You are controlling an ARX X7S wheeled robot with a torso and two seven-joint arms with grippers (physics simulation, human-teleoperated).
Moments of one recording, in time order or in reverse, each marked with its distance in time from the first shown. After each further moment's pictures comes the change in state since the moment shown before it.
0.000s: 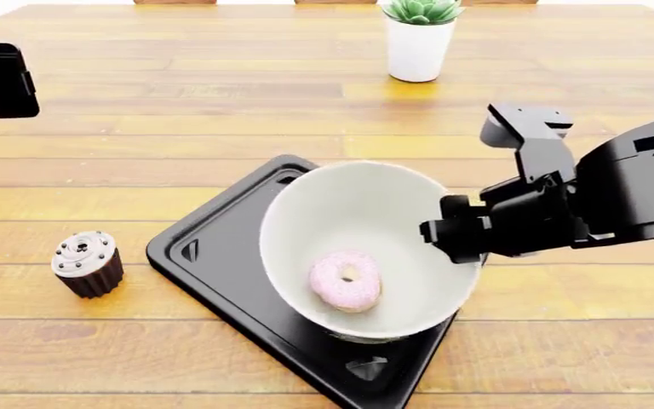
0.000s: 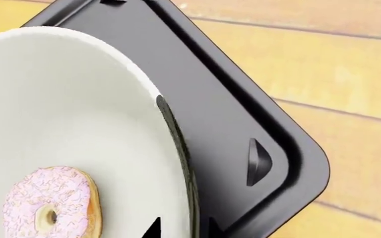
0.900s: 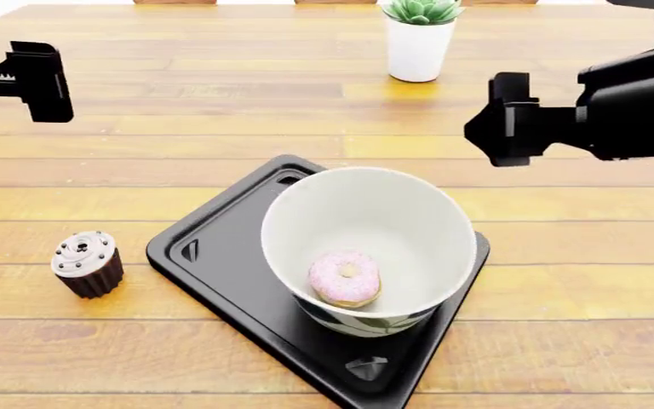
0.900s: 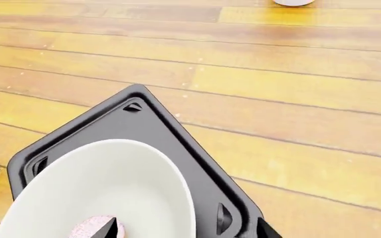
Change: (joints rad) left arm -0.112 0.047 0.006 -0.034 -0.253 -0.152 -0.113; right arm 0.276 0.096 0.072 -0.043 0.077 0.015 0.086
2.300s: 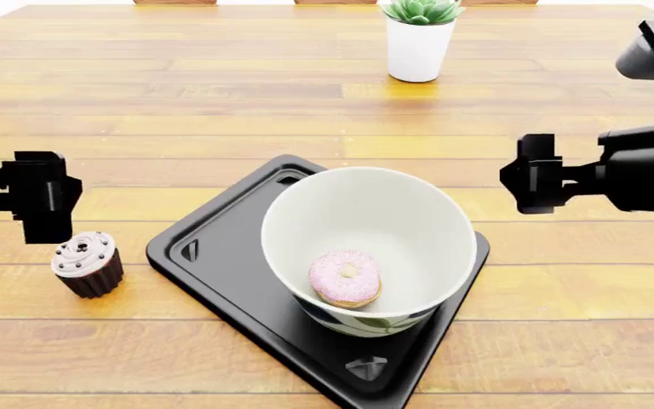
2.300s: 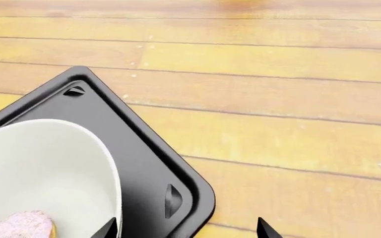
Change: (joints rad) left arm -0.002 -0.276 0.271 0.115 -1.073 0.171 -0.560; right arm -0.156 0.141 0.016 -0.114 -0.167 -0.053 -0.091
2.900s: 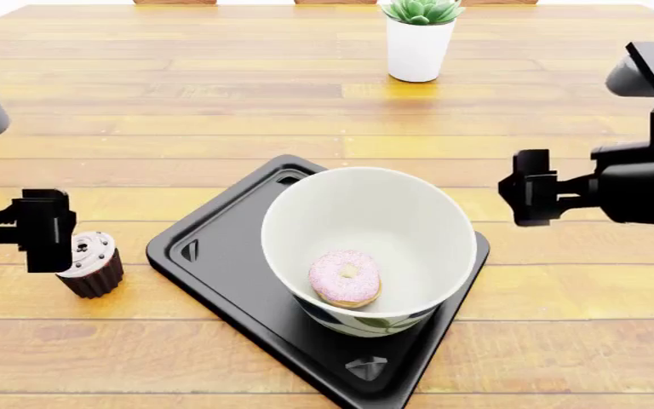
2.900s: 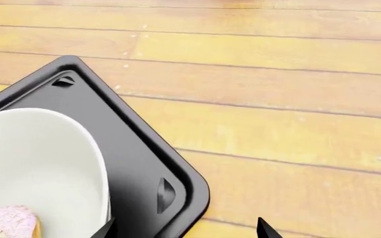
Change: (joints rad) left arm 0.134 -0.062 -0.019 0.029 0.138 0.005 0.116; right arm -0.037 0.008 -0.006 -0.016 -0.046 -0.007 -0.031
